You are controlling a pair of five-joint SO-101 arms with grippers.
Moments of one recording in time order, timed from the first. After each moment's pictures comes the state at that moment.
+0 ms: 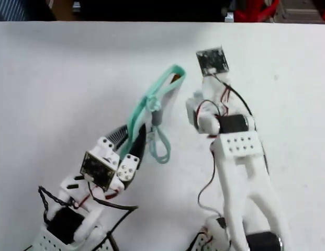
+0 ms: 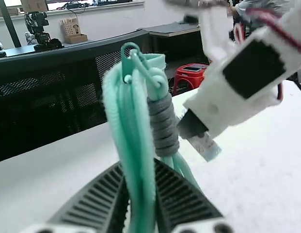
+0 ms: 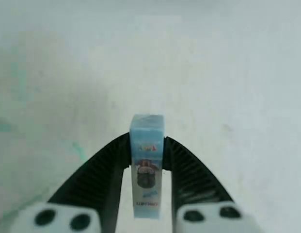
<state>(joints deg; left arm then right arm) 27.1 -103.6 85.2 37.0 -4.8 -13.9 -28.7 32.1 51.1 7.3</state>
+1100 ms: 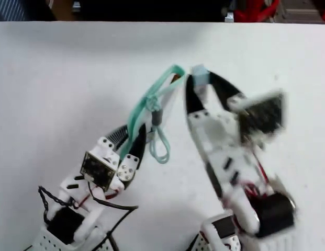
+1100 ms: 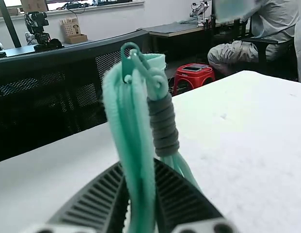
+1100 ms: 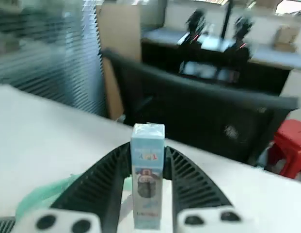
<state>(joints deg) 27.1 -103.6 85.2 37.0 -4.8 -25.1 -59.6 23.6 54.5 7.3</state>
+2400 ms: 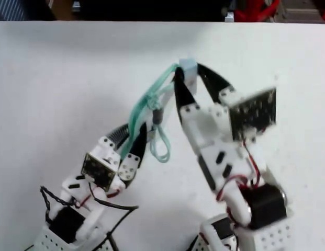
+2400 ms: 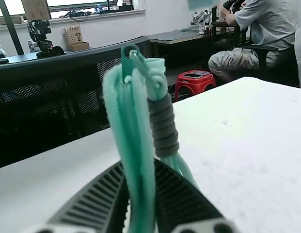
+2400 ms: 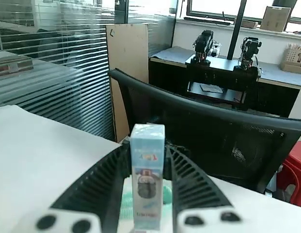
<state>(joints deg) 27.1 -103.6 87.6 33.2 -4.9 -25.9 -57.1 23.3 45.3 5.8</state>
